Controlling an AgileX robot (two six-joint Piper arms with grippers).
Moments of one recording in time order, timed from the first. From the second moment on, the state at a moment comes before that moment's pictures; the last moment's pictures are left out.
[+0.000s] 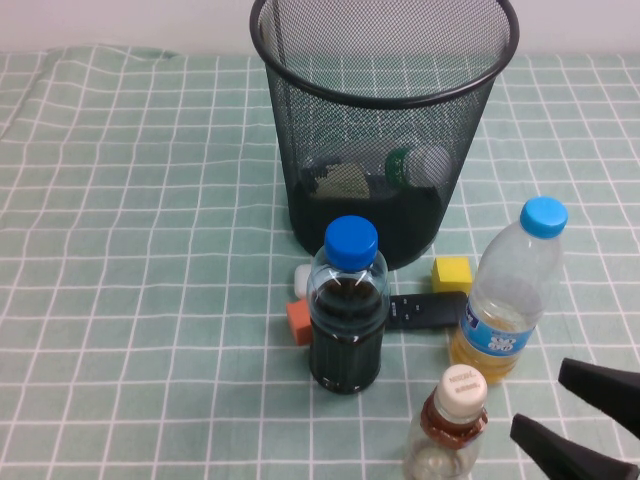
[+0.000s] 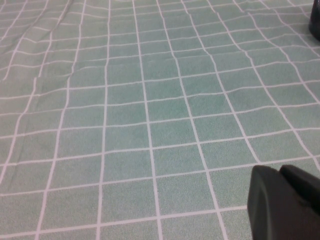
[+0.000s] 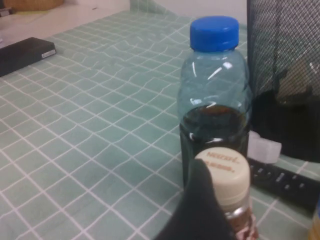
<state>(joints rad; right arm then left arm) 0.91 0.62 -0.19 0.30 -0.34 -0.18 -0.10 -0.01 0.03 -0.09 0.35 0.10</state>
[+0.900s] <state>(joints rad) 0.94 1.05 -0.19 0.15 -0.72 -0.09 -0.10 -0.01 0.03 -0.09 0.35 0.10</state>
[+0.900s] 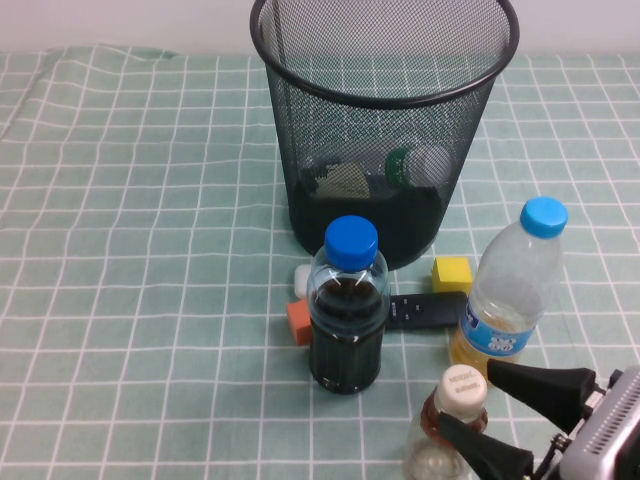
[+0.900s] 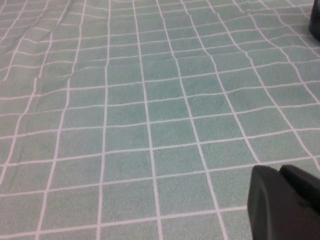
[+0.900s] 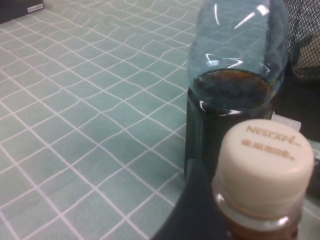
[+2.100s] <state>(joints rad) 0.88 1.04 -0.80 0.08 0.35 0.09 -0.10 -0.01 0.03 -0.08 0.35 0.10</state>
